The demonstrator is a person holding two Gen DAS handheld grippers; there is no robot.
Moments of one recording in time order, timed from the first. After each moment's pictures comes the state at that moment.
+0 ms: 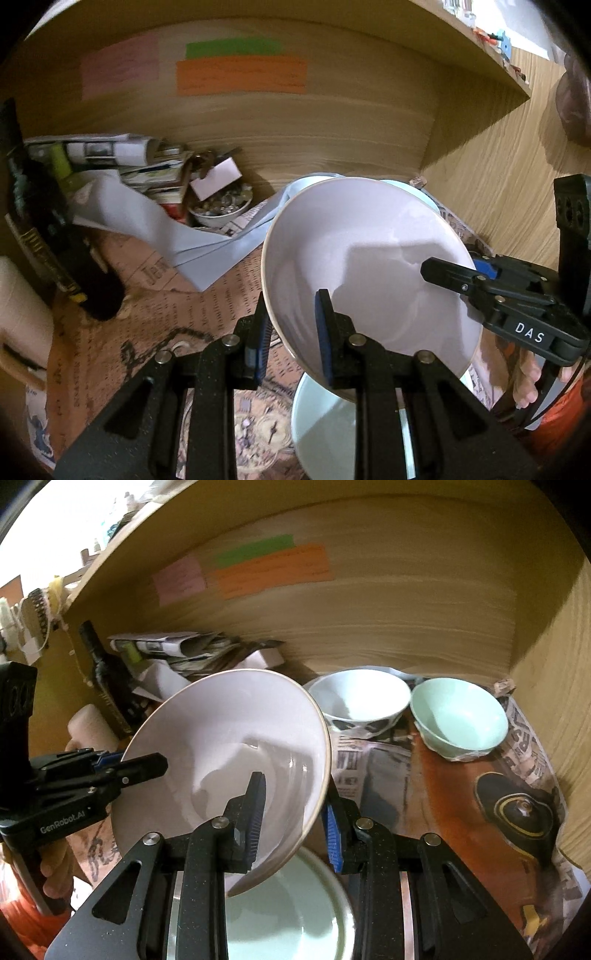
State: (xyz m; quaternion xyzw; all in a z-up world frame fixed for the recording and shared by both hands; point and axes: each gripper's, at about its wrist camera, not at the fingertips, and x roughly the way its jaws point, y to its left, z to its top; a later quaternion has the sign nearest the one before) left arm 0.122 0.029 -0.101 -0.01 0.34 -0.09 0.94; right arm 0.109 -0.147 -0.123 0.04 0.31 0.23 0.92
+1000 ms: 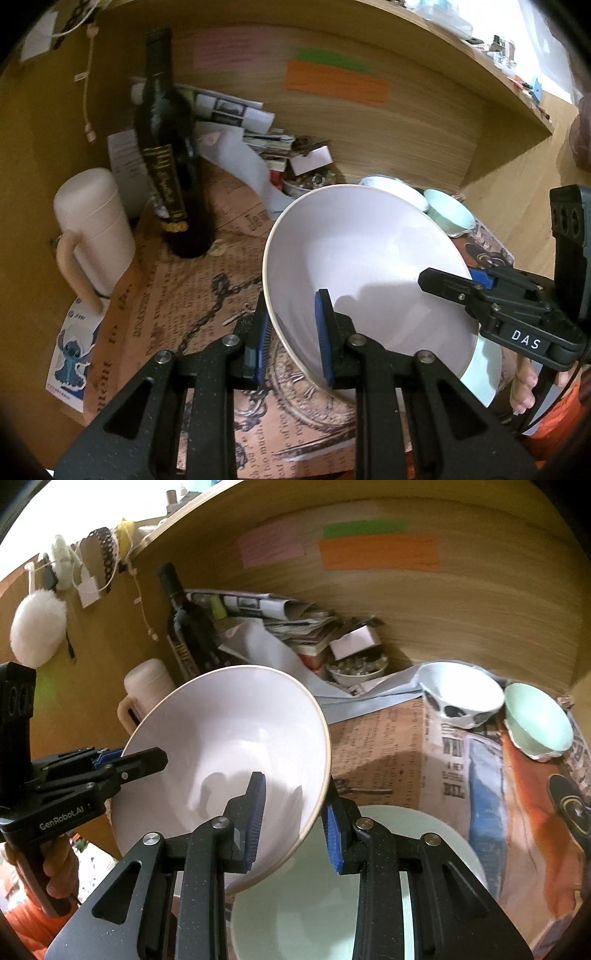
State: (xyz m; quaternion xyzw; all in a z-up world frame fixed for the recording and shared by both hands) left arm 0.037 0.114 -0.121 -0.07 0.31 -0.01 0.95; right arm 0.070 -0.049 -0.132 0.00 0.32 0.31 0.89
